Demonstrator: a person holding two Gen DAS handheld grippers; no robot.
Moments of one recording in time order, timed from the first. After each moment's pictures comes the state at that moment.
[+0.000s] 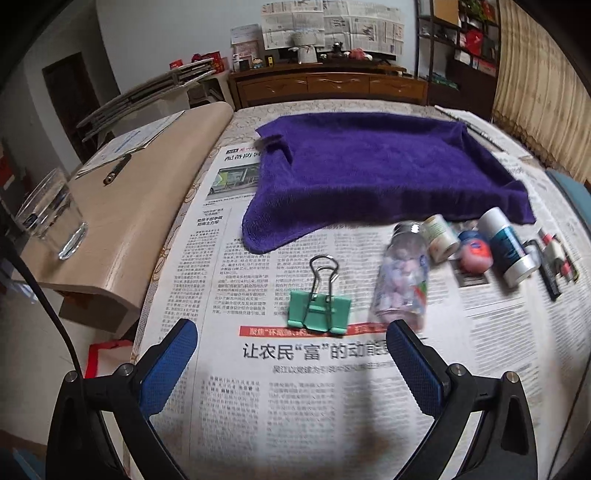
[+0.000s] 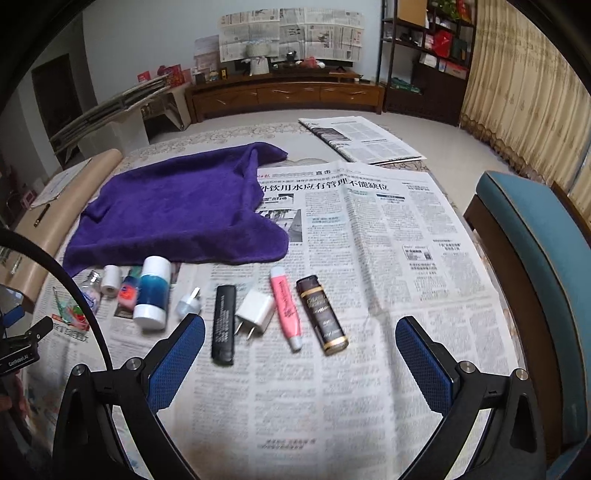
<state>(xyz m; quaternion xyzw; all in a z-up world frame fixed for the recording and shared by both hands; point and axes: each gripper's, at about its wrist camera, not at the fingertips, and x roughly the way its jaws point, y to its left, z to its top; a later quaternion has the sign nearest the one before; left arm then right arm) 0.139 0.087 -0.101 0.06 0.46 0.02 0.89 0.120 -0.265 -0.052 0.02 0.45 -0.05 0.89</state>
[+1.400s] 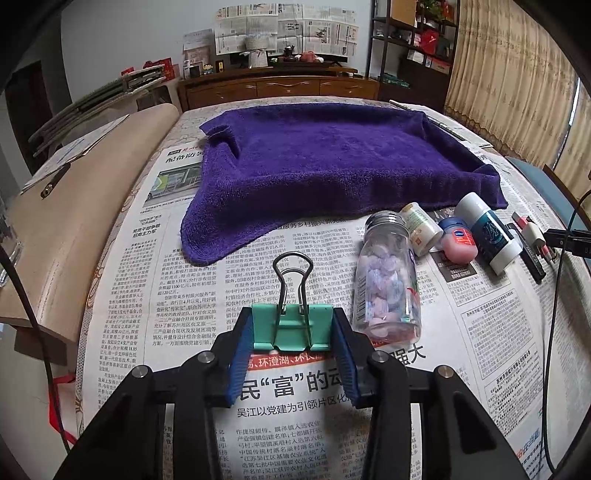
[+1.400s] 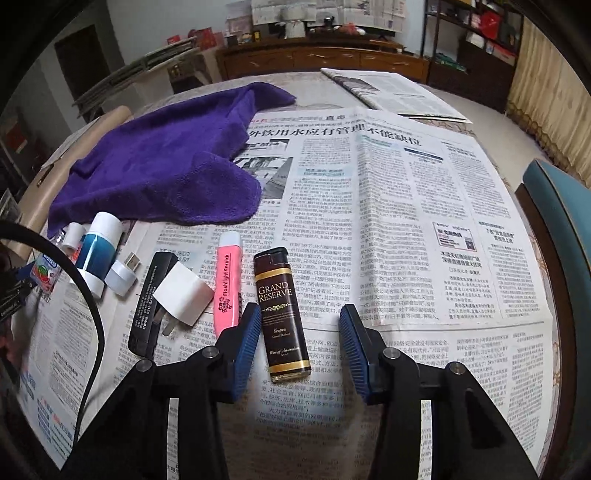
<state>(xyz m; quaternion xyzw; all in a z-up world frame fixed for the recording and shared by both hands) 0.158 0.087 -0.128 0.04 0.45 -0.09 0.89 0.164 -0.316 -0.126 0.00 0.51 0.04 0.86</state>
